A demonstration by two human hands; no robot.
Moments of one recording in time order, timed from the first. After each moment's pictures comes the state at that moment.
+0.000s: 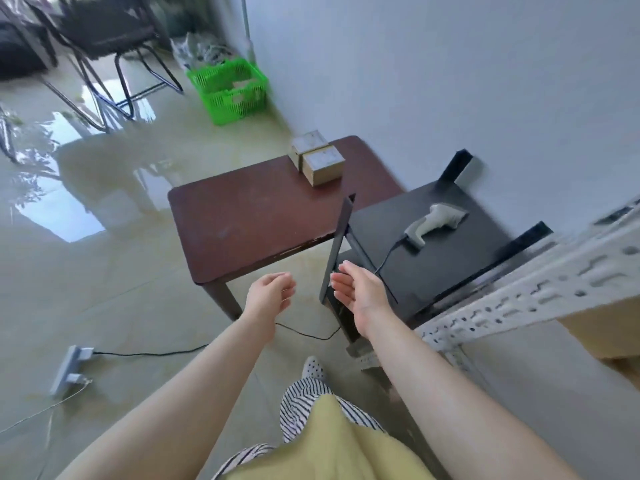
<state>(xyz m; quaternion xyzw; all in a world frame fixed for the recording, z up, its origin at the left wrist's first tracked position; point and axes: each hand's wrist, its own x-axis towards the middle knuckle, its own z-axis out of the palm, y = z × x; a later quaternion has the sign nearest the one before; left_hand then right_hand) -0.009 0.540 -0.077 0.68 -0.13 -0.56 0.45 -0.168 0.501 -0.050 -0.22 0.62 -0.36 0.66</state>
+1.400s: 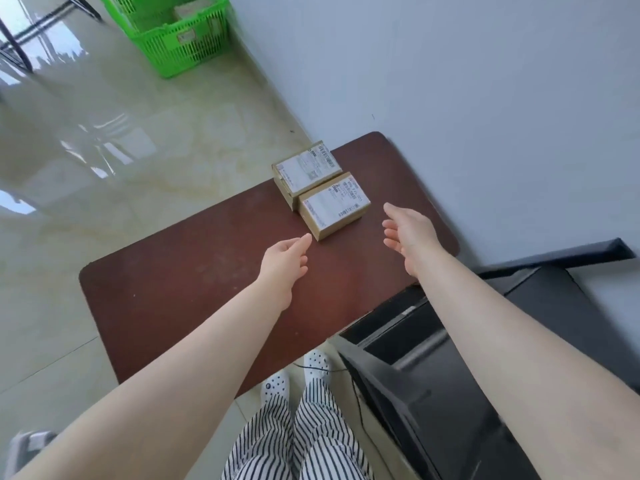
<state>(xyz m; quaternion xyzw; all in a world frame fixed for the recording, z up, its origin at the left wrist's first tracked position) 0.081 0.101 -0.187 0.69 -0.10 -0.63 0.35 -0.109 0.030 -0.154 -0.27 0.74 -0.28 0.55</state>
